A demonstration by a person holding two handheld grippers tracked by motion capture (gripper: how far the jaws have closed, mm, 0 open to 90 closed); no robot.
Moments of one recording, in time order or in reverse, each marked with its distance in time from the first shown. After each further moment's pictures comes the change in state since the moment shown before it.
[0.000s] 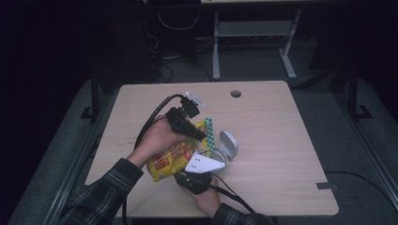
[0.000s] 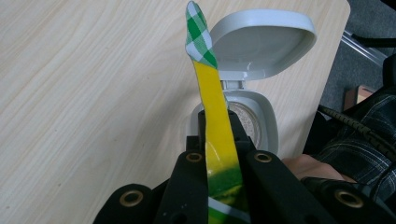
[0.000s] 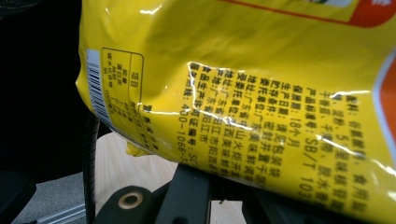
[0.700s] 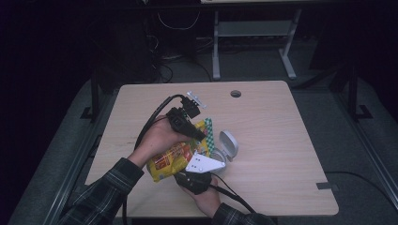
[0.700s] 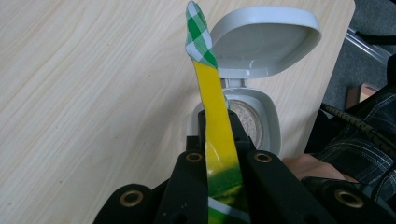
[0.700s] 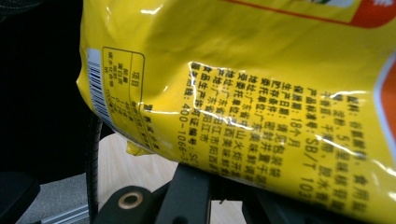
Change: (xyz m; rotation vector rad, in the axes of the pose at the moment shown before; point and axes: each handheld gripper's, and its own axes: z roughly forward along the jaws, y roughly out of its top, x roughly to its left) left arm -0.001 0.001 0.002 0.012 0.007 -0.007; right arm -0.001 -0.001 0.000 -0.006 0.011 0.006
